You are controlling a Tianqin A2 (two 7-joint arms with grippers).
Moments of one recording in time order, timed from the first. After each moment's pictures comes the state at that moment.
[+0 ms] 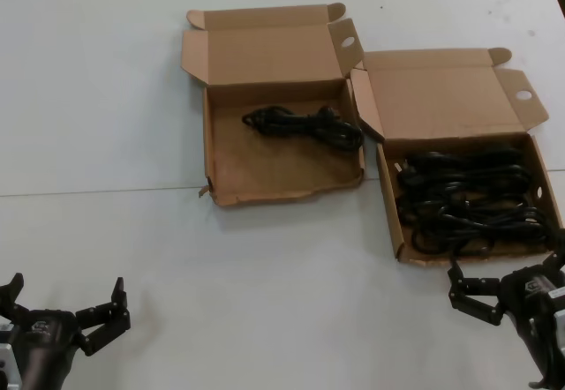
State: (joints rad) left arm 0.00 -0.30 1.60 -1.60 -1.80 0.00 0.00; right arm 0.03 0.30 -1.61 1.58 1.80 -0.02 -0.25
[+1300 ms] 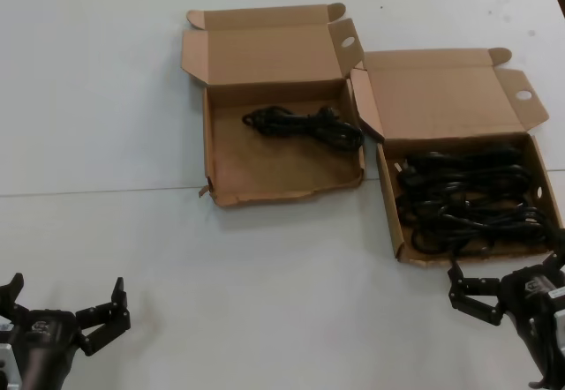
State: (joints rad) left arm 0.00 -0.30 1.60 -1.60 -1.80 0.00 0.00; right arm 0.03 0.30 -1.61 1.58 1.80 -0.02 -0.25
